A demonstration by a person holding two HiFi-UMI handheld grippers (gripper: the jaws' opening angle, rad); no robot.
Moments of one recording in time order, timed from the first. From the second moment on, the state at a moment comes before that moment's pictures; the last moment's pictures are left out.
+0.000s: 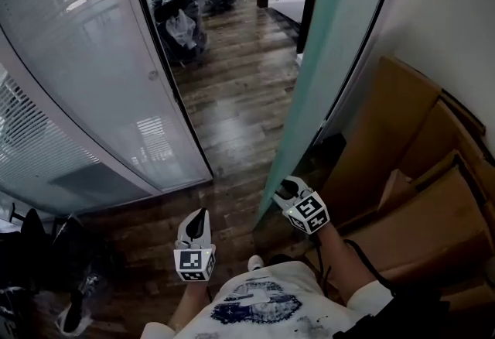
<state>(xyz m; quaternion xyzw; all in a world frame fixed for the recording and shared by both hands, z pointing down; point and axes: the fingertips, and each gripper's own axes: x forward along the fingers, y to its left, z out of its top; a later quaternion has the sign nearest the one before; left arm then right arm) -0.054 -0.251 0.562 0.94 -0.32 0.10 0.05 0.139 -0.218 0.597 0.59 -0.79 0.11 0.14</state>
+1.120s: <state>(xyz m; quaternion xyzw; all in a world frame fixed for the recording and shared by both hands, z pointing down) -0.102 -0.303 0.565 0.90 -0.42 0.10 0.06 0.111 -0.342 0.599 0.59 -0.79 0.10 0.14</state>
